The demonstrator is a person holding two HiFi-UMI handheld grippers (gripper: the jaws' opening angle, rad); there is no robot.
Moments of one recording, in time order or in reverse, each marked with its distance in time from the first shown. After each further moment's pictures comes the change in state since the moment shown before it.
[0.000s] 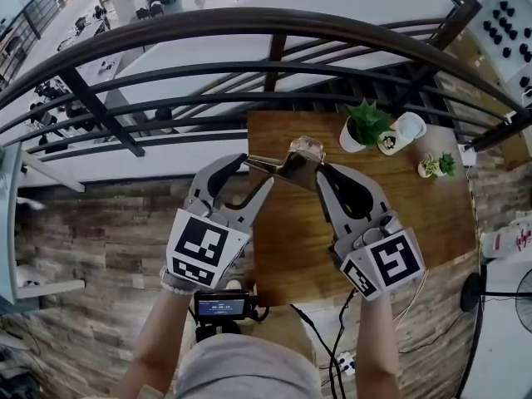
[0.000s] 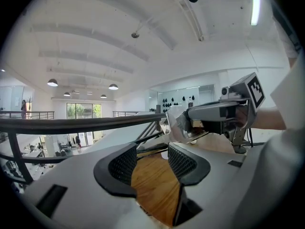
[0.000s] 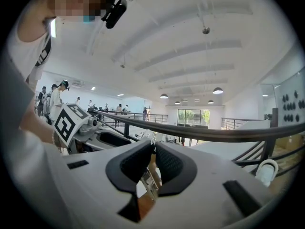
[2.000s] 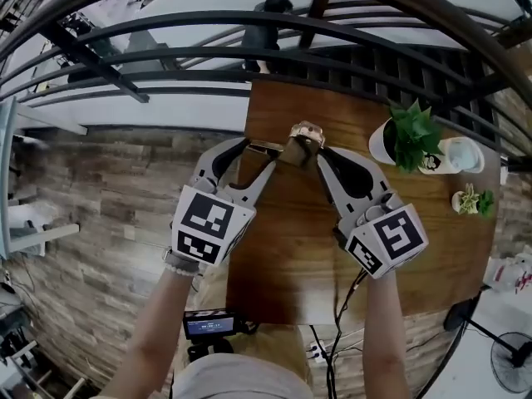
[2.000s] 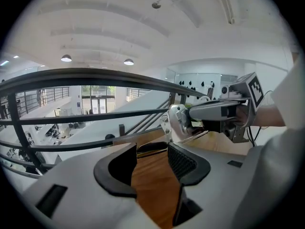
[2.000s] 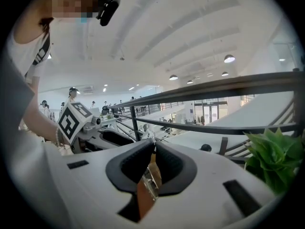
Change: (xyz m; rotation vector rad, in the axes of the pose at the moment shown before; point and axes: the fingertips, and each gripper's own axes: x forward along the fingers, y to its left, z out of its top) left arm 0.161 0.048 -0.152 -0.170 0.258 0.143; right arm 0.123 -0.117 -0.172 0.143 0.166 0.264
